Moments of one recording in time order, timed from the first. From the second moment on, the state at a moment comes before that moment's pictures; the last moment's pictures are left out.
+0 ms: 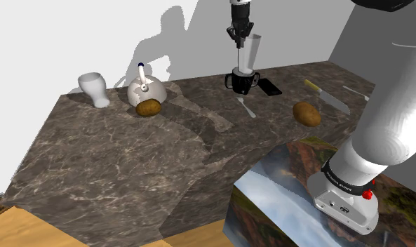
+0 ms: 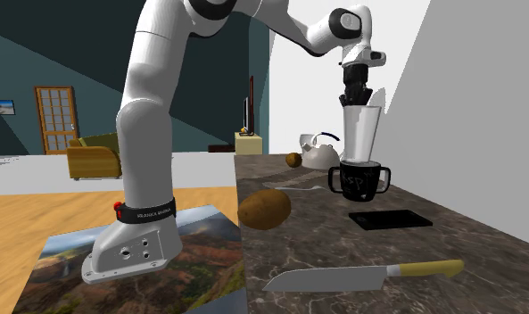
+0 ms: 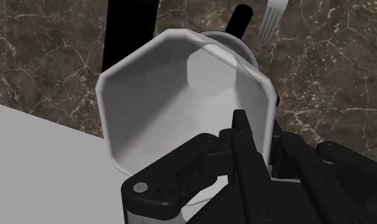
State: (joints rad) arm -0.06 0.26 -0.12 -1.53 -0.08 1.71 0.06
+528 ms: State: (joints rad) arm -0.06 0.26 -0.12 -1.53 -0.08 1.72 0.06
